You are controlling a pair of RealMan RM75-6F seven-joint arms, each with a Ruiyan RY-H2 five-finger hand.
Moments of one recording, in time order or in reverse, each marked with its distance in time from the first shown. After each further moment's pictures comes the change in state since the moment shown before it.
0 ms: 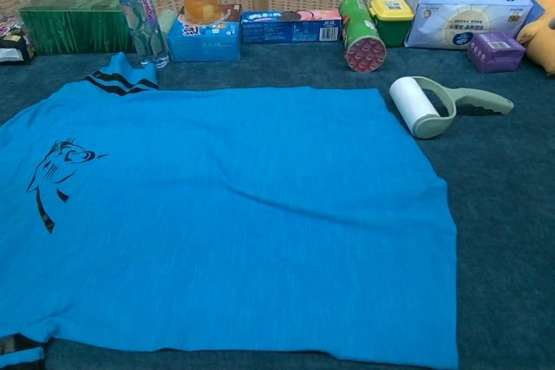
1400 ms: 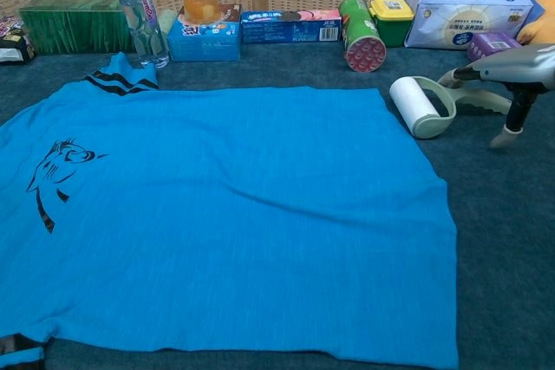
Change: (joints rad) left arm 0.061 0.052 0.007 -0.051 -0.055 0.035 0.017; right arm 0.342 -0.392 -0.052 0.697 -0.077 -0.432 0.432
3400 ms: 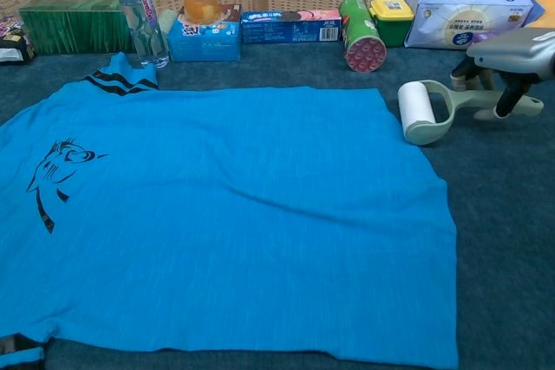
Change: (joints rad) left arm 0.008 0.015 -0.016 0.001 0.004 -0.003 -0.038; right arm 0.003 -0.033 -0.033 0.052 -0.061 0.143 0.005
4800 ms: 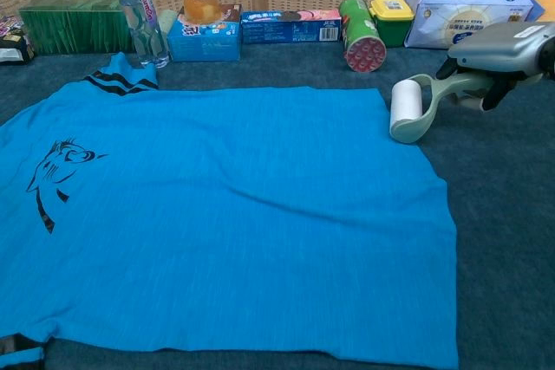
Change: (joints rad) left arm -0.024 0.007 -0.014 0.003 -0.011 -0.030 -0.022; right arm 0.053 0.018 -0.050 0.003 -0.111 0.013 0.045
